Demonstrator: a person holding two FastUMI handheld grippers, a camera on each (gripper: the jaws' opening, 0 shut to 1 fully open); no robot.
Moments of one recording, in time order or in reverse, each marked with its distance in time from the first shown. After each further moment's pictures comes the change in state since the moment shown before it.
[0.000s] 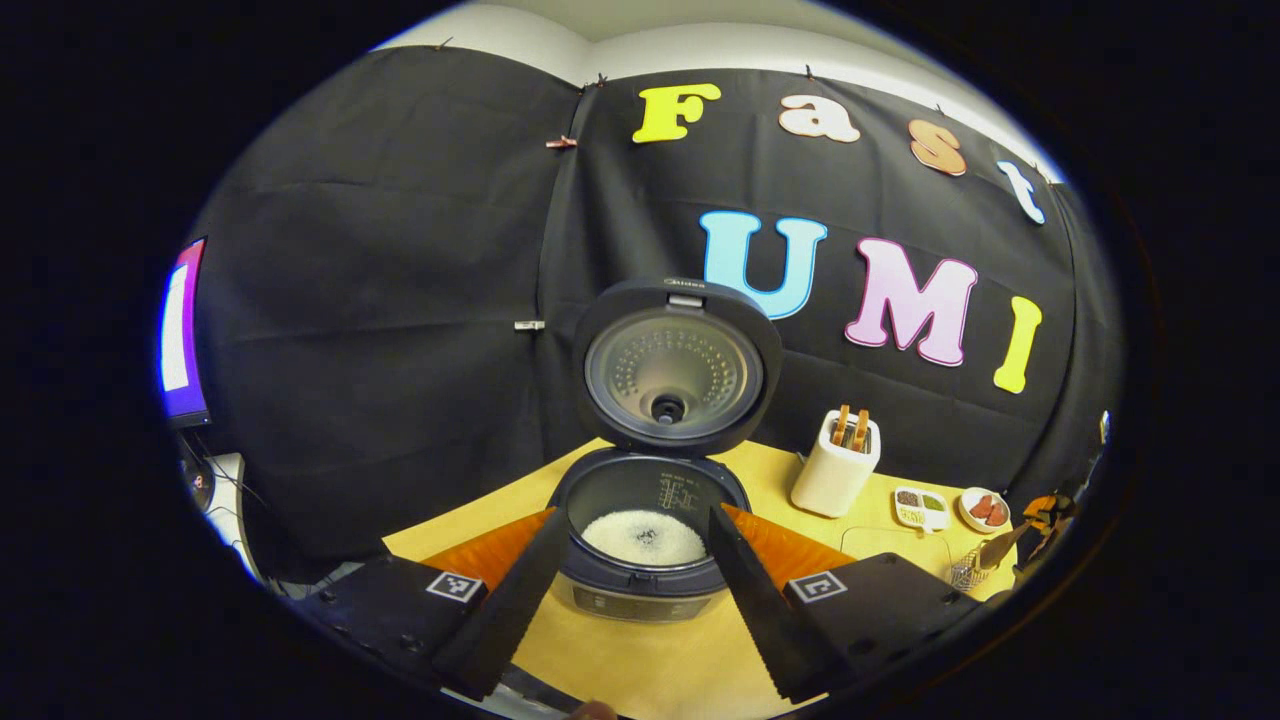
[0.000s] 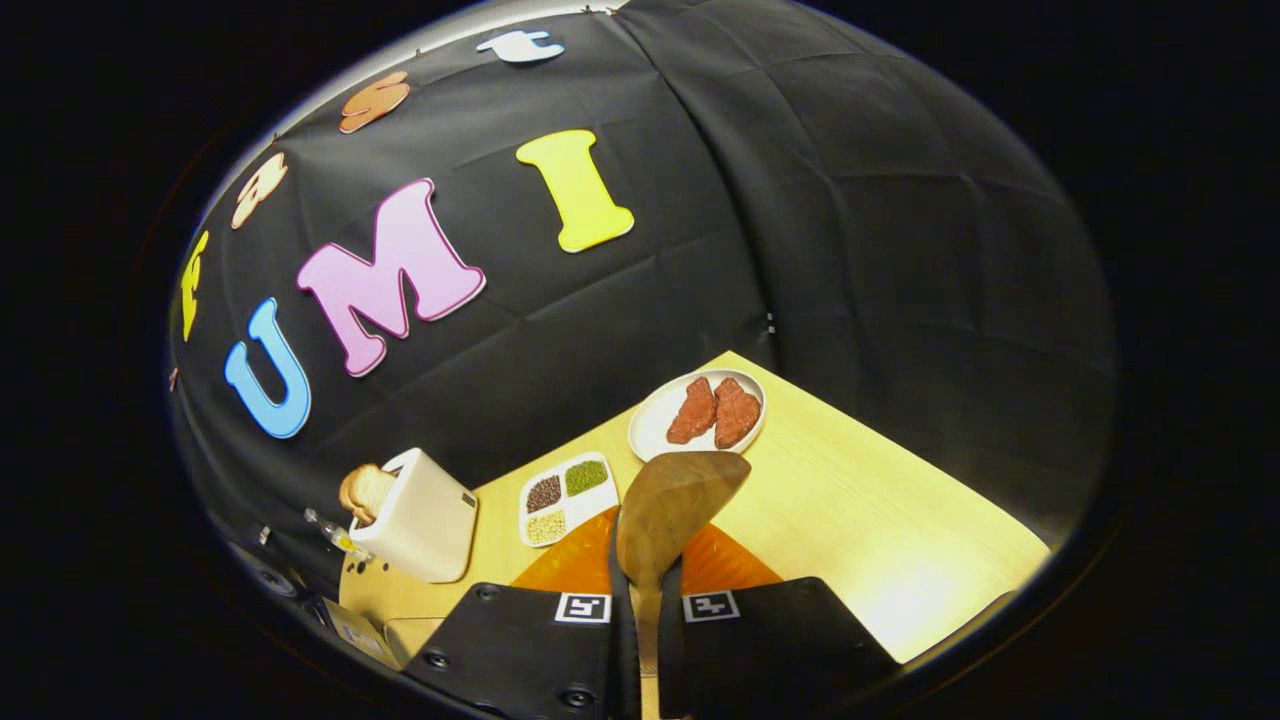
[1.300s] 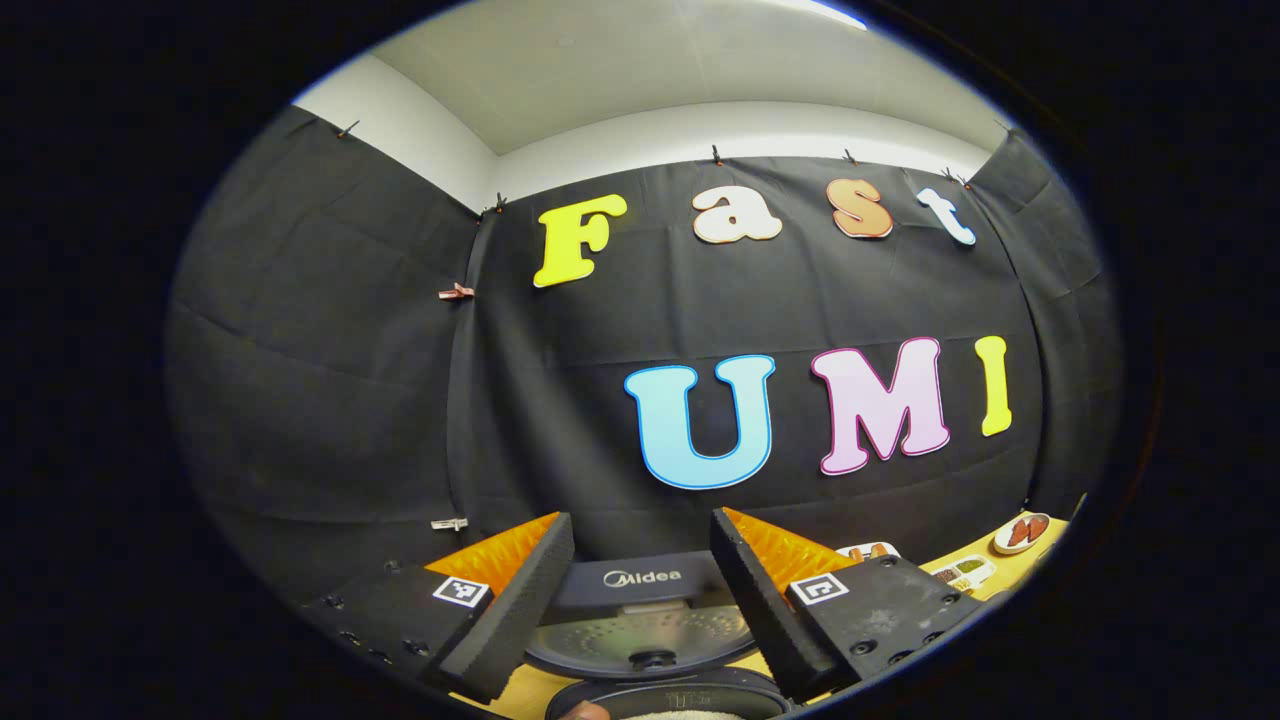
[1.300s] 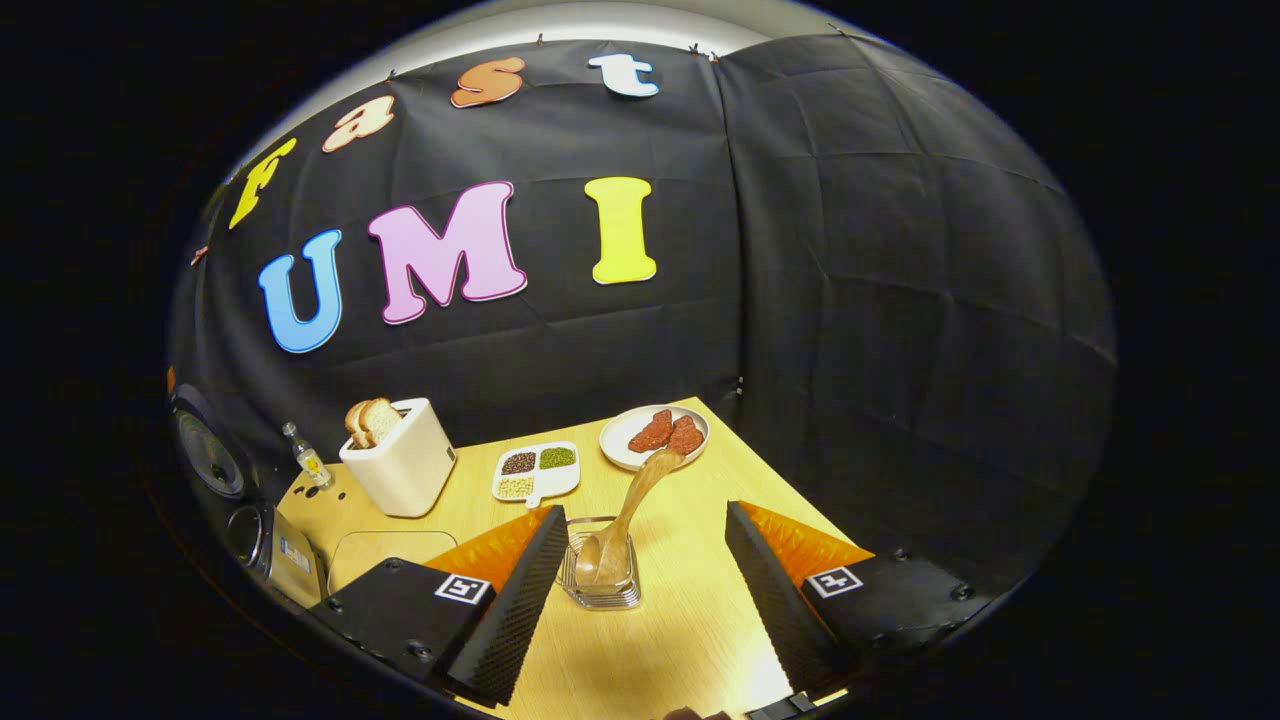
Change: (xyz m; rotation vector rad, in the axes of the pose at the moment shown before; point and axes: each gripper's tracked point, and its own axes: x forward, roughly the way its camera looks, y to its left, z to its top) left arm 0.161 -0.040 0.197 0.201 -0.488 -0.229; right arm -0.169 -0.011 0.020 -0.299 -0.147 -0.047
